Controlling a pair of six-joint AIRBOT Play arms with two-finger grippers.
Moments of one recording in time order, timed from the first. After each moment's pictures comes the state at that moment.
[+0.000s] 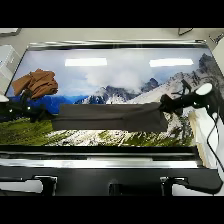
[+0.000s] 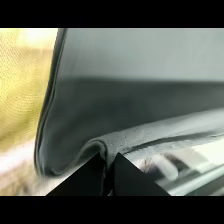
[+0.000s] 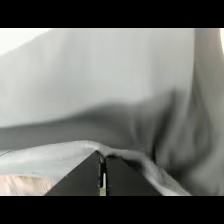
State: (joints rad) left arm 0.38 -1.59 1.22 0.91 -1.42 -1.31; right arm -0.18 -1.47 1.23 -1.03 1.20 1.62
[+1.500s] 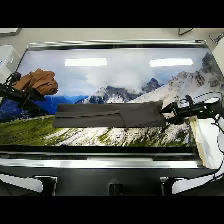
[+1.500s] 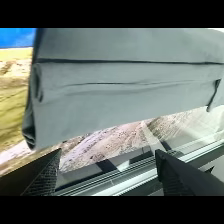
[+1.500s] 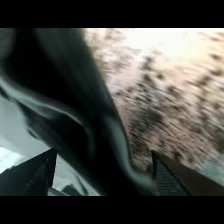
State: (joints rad) left arm 0.41 -1.73 1.68 0.91 -1.75 -1.43; right arm -0.44 -1.75 1.22 -0.76 1.36 1.36
